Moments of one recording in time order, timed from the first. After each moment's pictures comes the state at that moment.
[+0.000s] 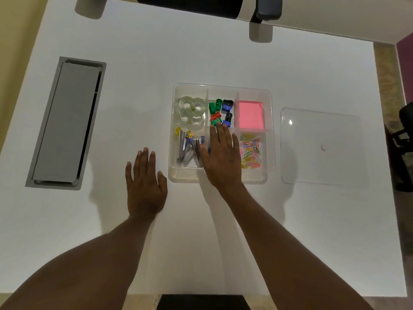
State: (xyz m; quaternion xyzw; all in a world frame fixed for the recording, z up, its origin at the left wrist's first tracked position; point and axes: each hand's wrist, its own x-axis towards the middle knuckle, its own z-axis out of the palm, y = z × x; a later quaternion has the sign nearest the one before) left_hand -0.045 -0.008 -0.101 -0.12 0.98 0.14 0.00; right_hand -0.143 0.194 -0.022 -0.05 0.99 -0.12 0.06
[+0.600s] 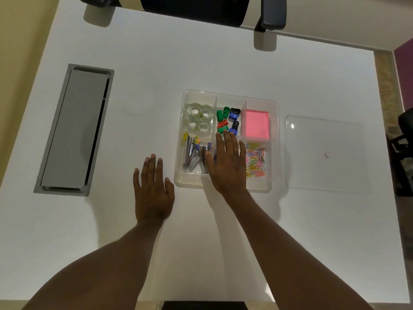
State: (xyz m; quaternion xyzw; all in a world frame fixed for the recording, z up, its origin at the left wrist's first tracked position) left_hand -0.044 -0.008 -0.103 -0.11 0.98 0.14 0.00; right_hand -0.144 0.188 -0.021 -0.03 0.99 -0.09 0.04
